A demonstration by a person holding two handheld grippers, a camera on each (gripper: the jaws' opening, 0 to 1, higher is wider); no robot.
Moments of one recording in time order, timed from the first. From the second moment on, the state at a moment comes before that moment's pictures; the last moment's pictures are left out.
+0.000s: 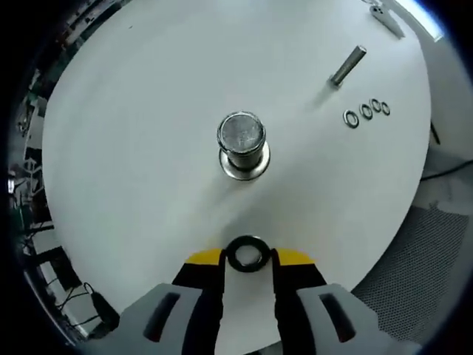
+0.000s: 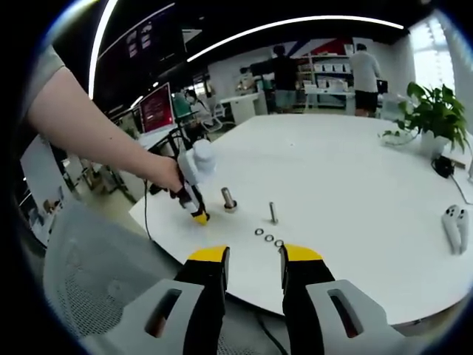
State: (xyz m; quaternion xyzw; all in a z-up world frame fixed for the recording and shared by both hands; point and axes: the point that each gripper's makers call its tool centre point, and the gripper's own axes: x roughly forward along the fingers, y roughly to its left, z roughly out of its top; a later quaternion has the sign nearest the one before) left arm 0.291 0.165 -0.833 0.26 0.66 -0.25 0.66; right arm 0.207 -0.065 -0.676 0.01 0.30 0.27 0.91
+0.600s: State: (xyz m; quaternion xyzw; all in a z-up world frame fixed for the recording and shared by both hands) left arm 0.287 0.167 -0.834 0.26 0.64 -0.27 0.68; right arm 0.207 -0.066 -0.676 0.01 0.30 0.27 0.92
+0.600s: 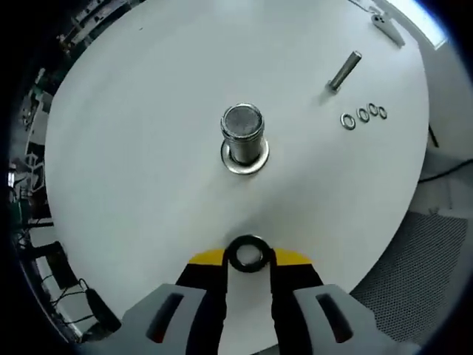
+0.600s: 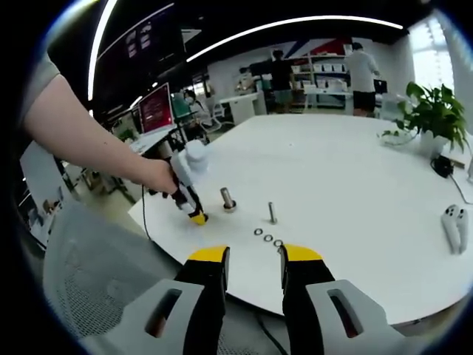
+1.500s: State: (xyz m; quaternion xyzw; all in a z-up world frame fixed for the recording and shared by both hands) left arm 0.328 0.141 -0.789 0.27 0.56 -0.32 0.71; right arm 0.206 -0.064 -0.676 0.01 0.30 0.27 0.91
